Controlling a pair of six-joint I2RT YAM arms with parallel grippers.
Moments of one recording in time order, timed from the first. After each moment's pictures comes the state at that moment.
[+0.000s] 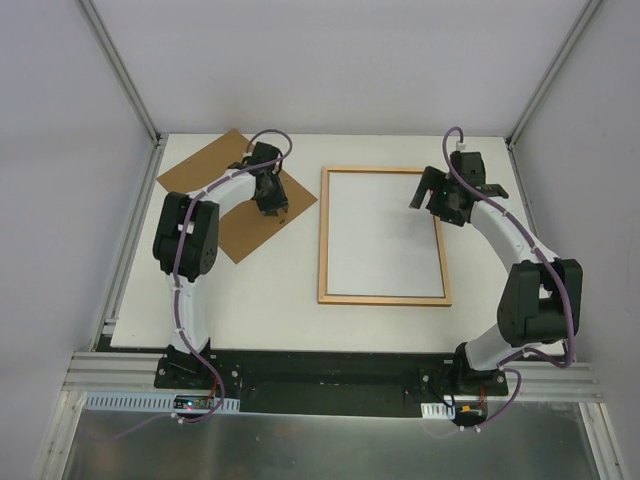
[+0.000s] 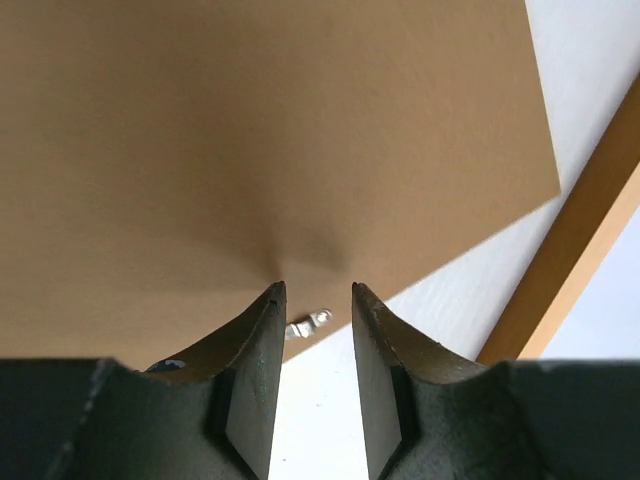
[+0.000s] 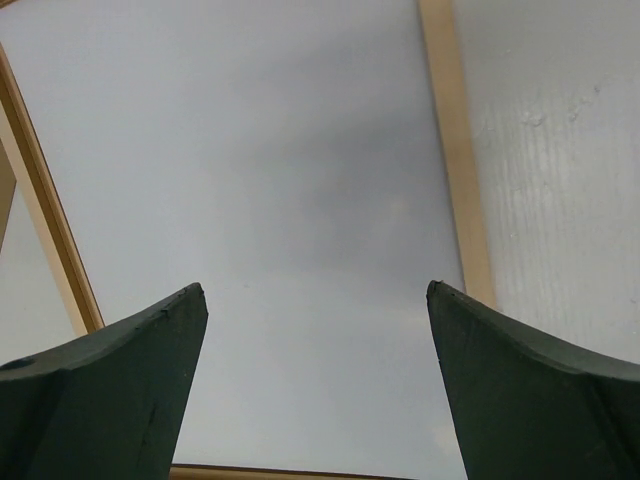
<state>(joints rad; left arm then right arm) -0.30 2.06 1.53 -0.53 0.04 -0.66 0.11 1.55 1.19 -0.53 -0.03 0.45</state>
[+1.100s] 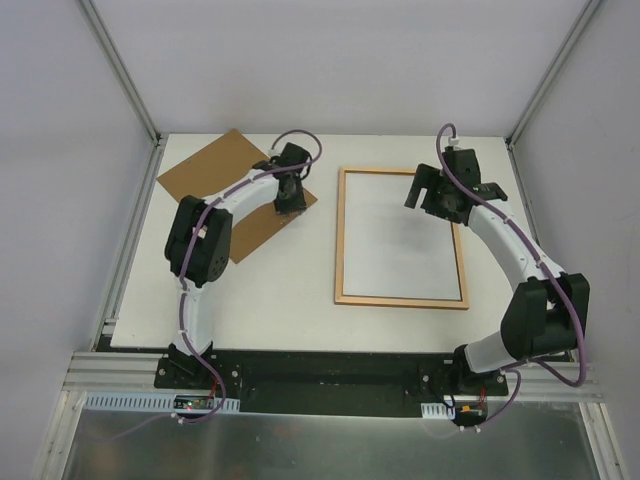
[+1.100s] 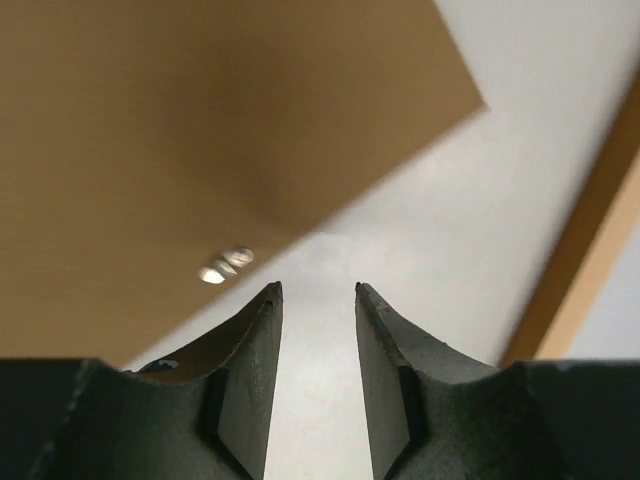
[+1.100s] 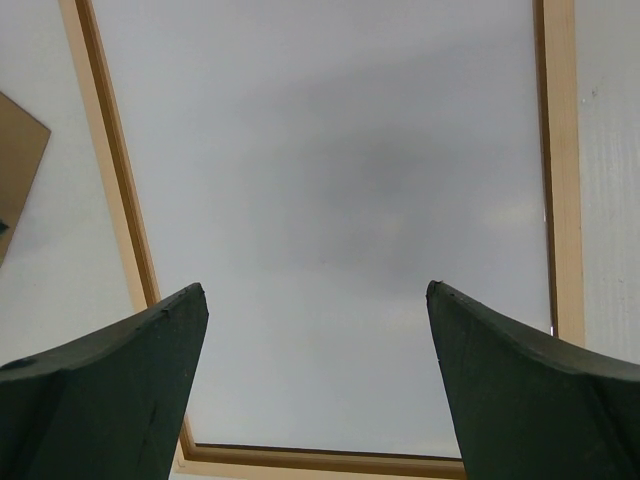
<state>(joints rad) -0.50 2.09 1.63 -0.65 -0.12 -0.62 0.21 1.49 1.22 -0.60 0.04 0.44</state>
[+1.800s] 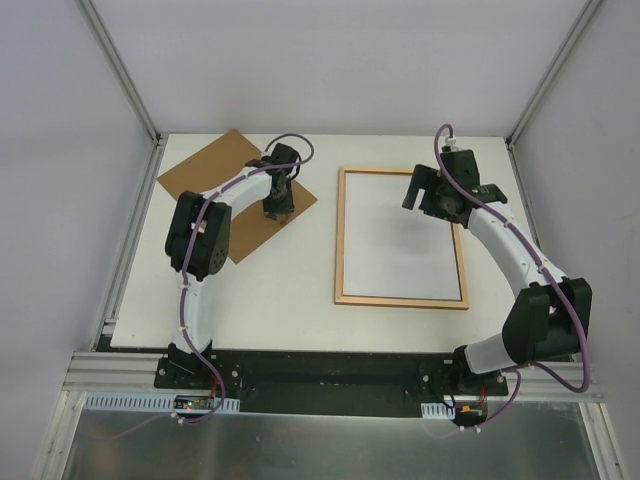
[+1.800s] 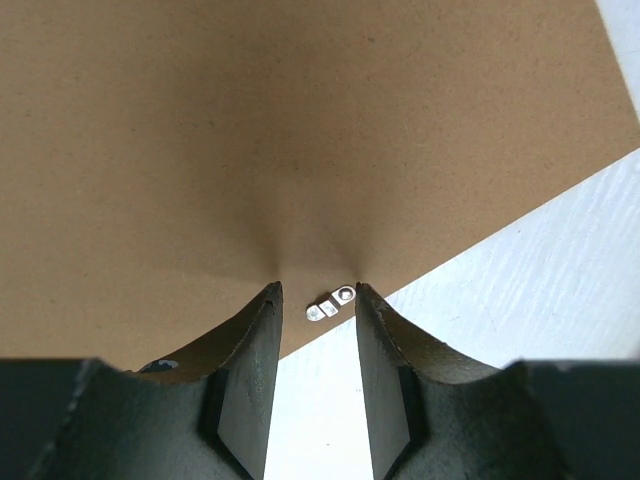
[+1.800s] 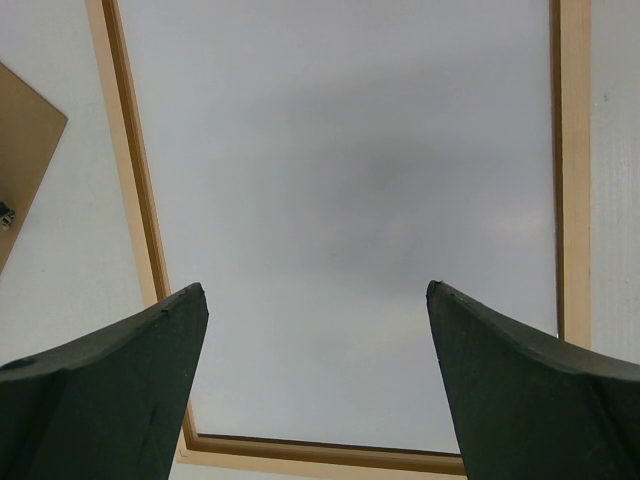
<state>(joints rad) -0.40 2.12 1.64 -0.70 -0.15 -0.51 0.23 1.46 1.22 -0.60 0.04 0.43</state>
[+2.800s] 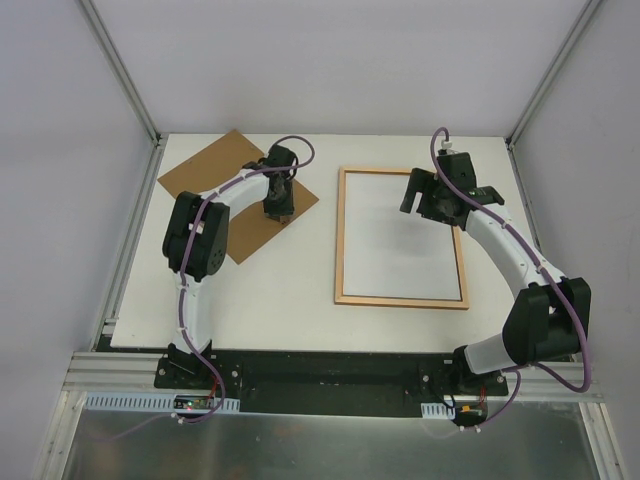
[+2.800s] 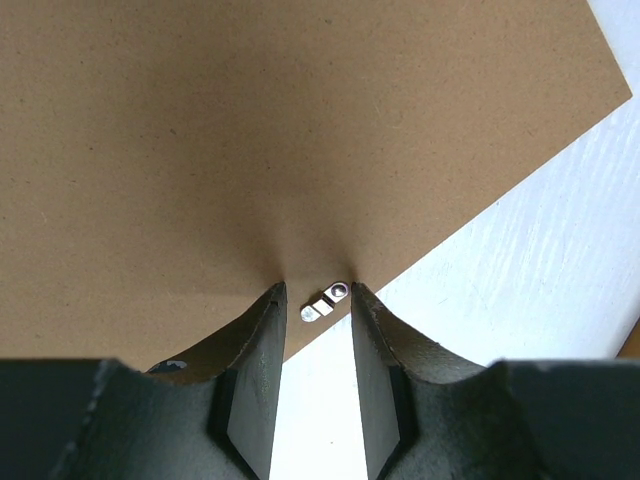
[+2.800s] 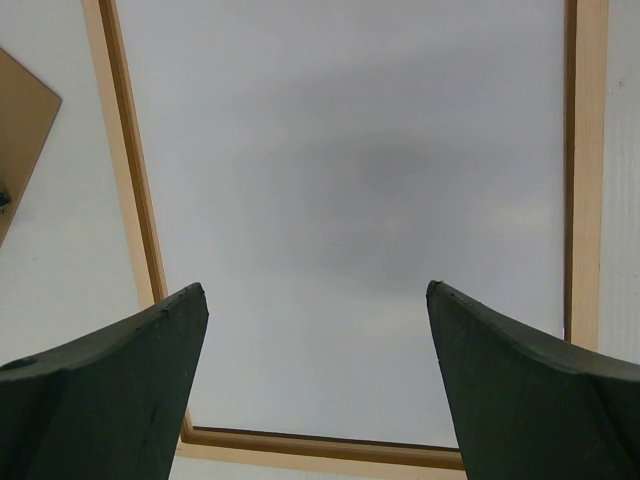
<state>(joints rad) -0.38 2.12 1.60 -0.65 -0.03 -0.44 0.25 1.45 1.20 -0.60 0.04 0.43</state>
